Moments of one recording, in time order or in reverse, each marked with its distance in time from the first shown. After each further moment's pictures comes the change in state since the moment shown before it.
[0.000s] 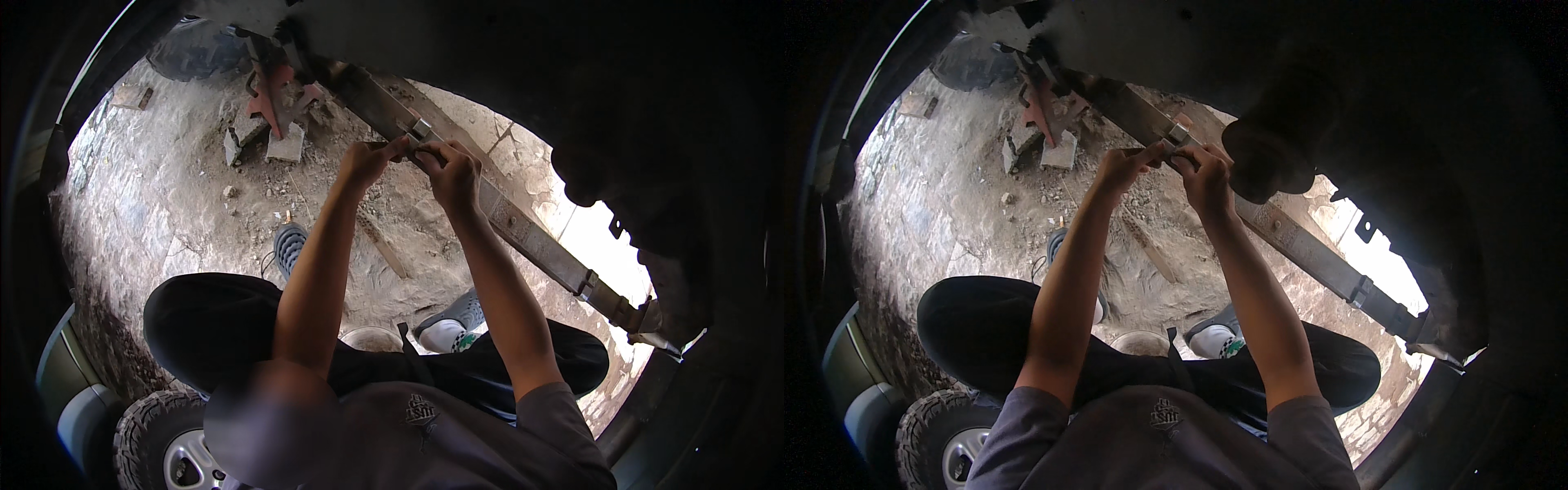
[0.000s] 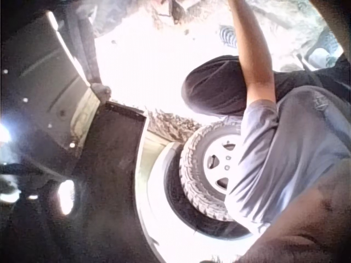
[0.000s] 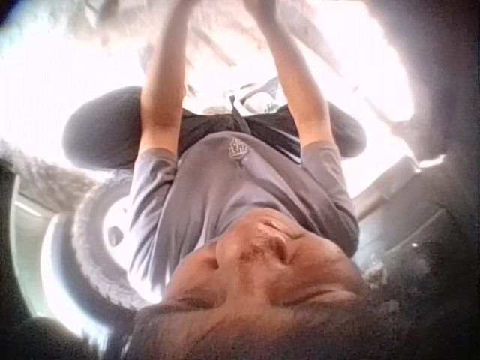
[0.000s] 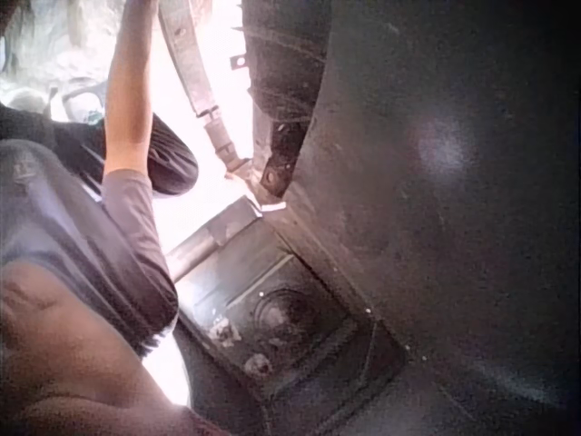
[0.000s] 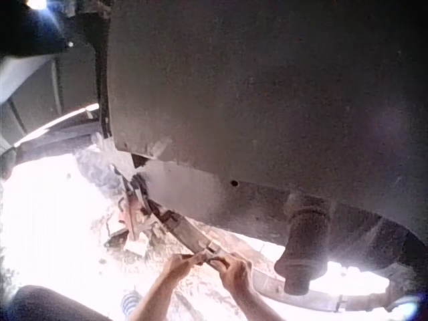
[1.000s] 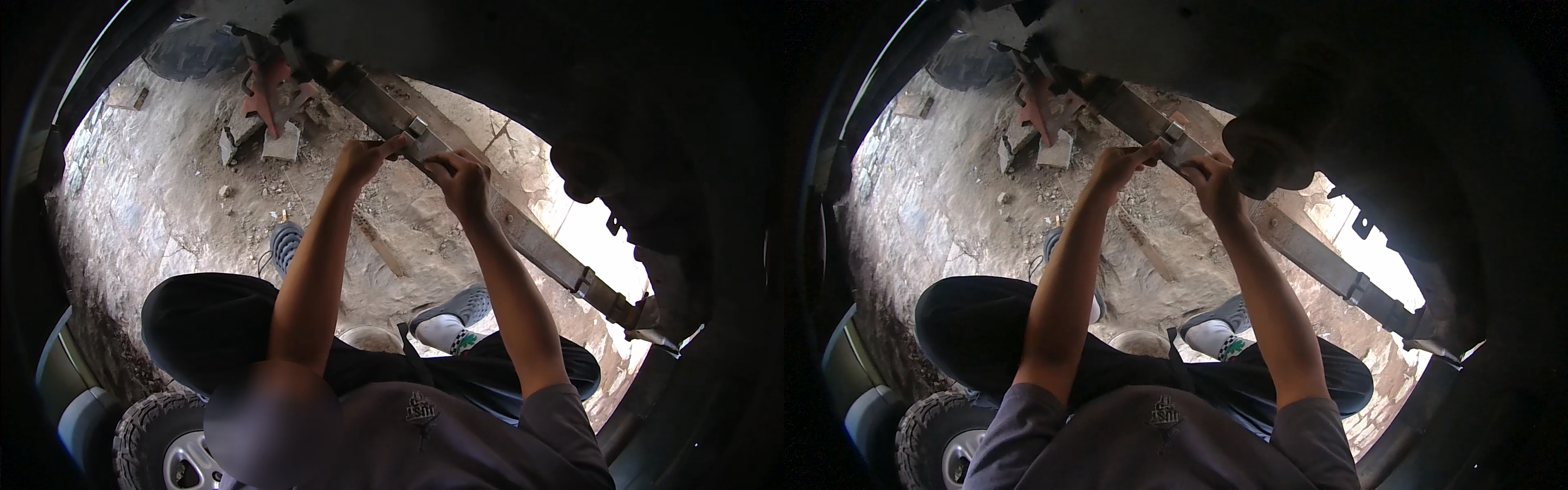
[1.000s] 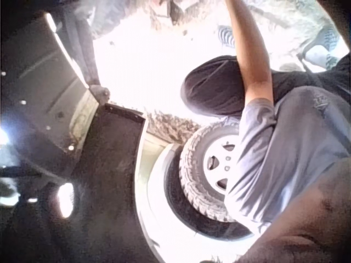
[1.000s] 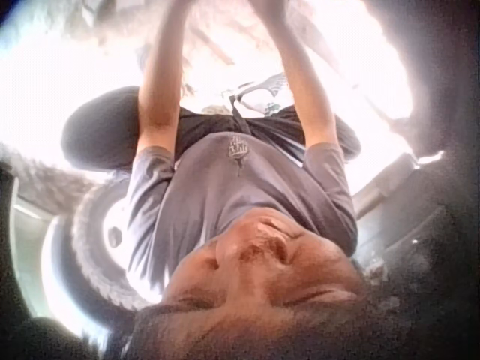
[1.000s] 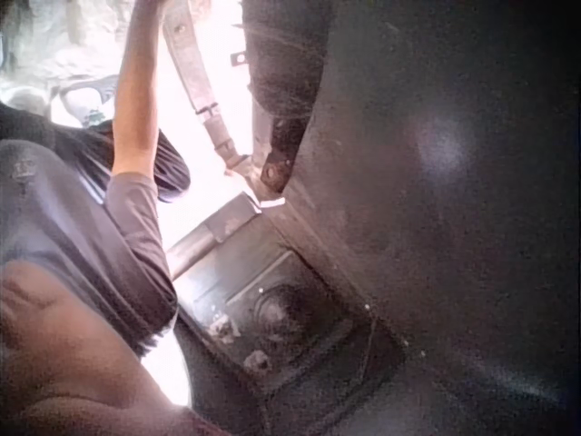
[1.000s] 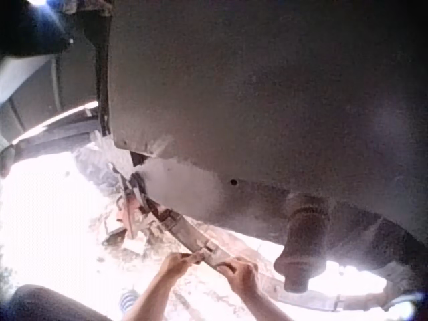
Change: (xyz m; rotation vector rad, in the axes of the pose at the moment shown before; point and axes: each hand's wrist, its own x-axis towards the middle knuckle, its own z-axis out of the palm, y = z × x) left_hand 0.005 -0.008 -0.003 0.053 0.016 -0.019; right_hand -0.012 0.016 -0.019 -0.052 -0.071 -0.020
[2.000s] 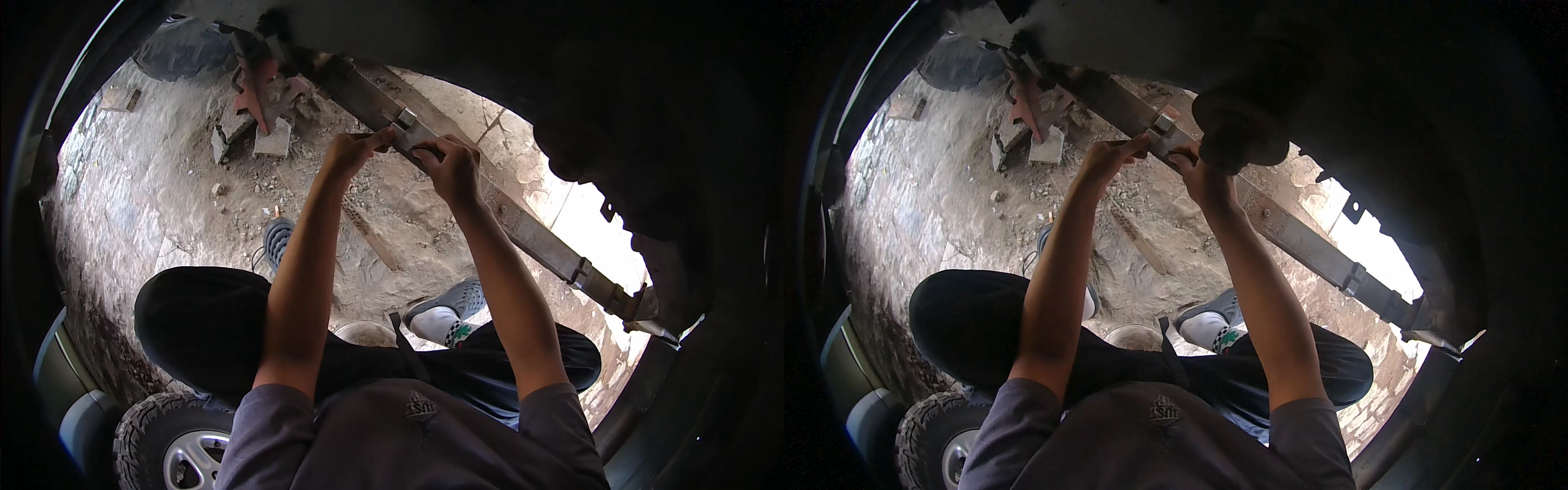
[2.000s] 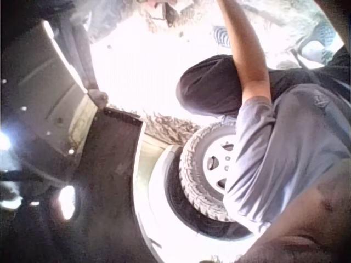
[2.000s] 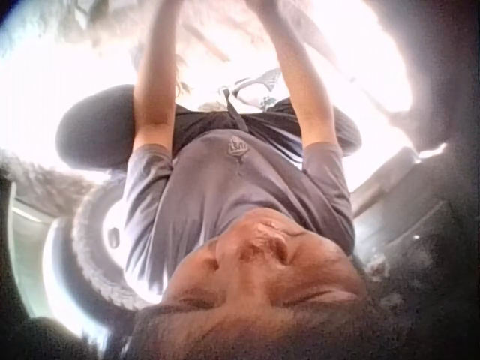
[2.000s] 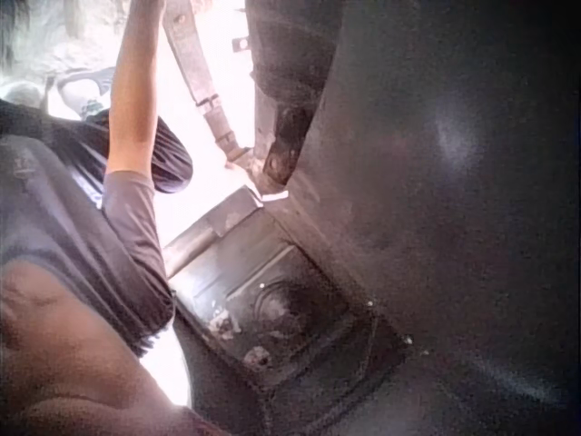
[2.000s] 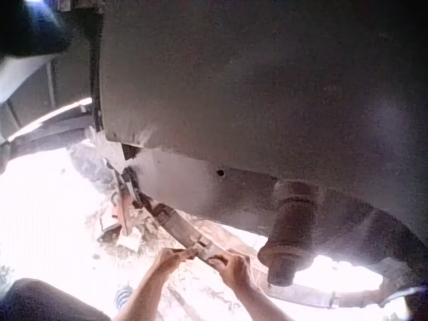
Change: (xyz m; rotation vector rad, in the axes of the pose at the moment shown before) left_hand 0.001 0.000 0.001 -0.079 0.004 0.001; right_hand 0.007 -0.006 0.001 0.025 -0.035 0.053
